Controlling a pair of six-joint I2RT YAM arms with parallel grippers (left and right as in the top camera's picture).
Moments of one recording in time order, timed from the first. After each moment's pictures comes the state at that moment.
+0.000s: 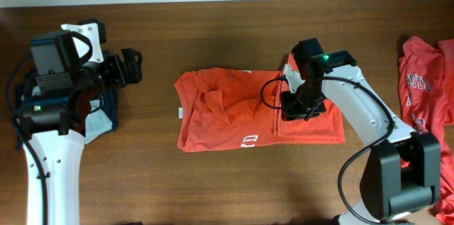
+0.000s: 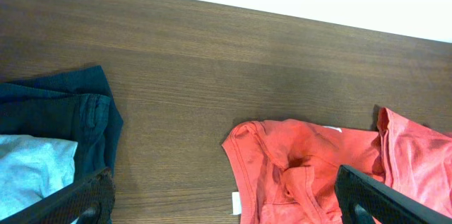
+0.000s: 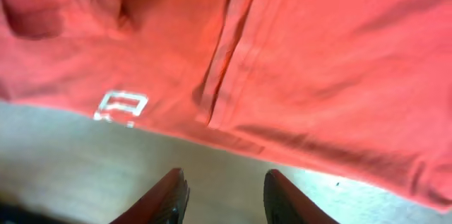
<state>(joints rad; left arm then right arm) 0.12 1.32 1.38 -0.78 0.26 -0.09 0.21 1.77 1.36 -1.15 -0.20 0.06</state>
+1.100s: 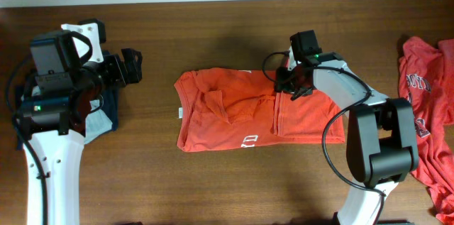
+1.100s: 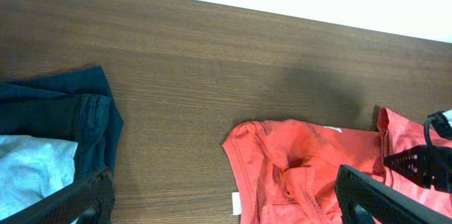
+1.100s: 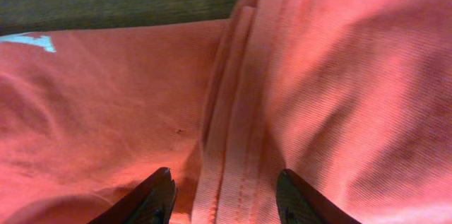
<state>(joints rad) 0.12 1.32 1.38 -0.78 0.26 -0.09 0.17 1.99 1.36 -0.63 -0.15 0.32</state>
